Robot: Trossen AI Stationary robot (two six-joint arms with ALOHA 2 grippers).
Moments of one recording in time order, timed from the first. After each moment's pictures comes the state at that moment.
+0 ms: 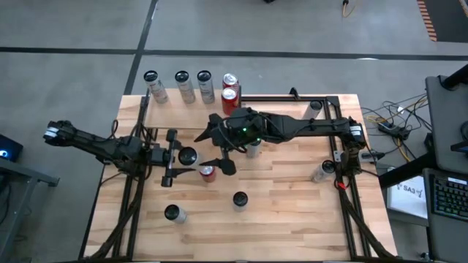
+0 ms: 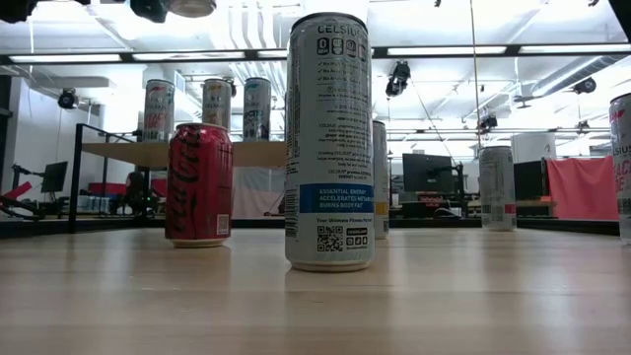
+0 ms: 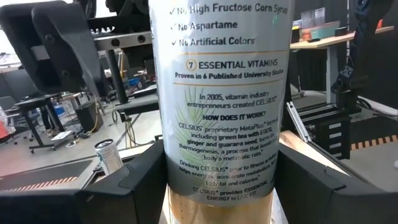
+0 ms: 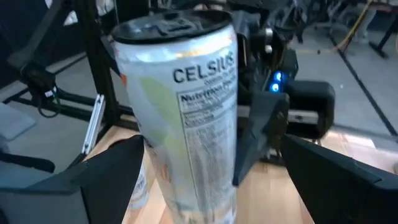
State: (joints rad) left arm -0.26 0.68 0.47 0.29 -0.17 0.22; right arm 0.01 1.91 1.95 -0.30 -0.25 -0.15
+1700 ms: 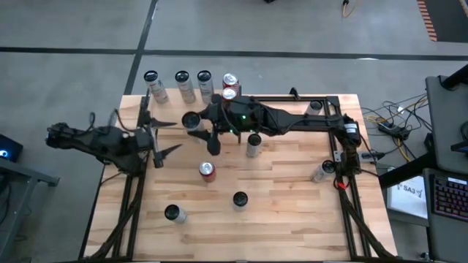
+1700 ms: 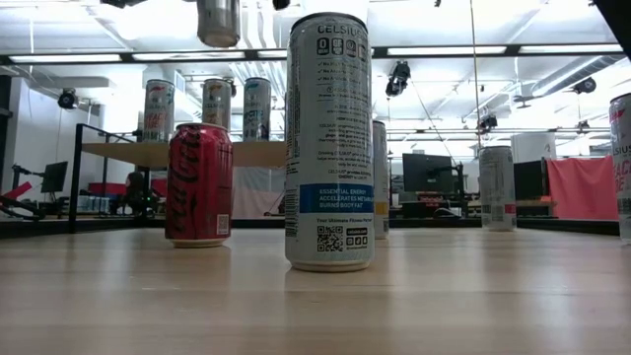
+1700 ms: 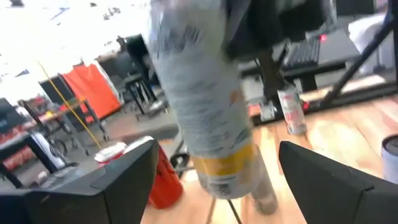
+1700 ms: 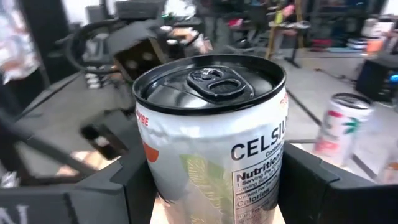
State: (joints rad) left arm -0.26 0.46 0.63 -0.15 -0.55 0.38; right arm -0.07 1.95 1.95 -0.08 -0.05 0.00
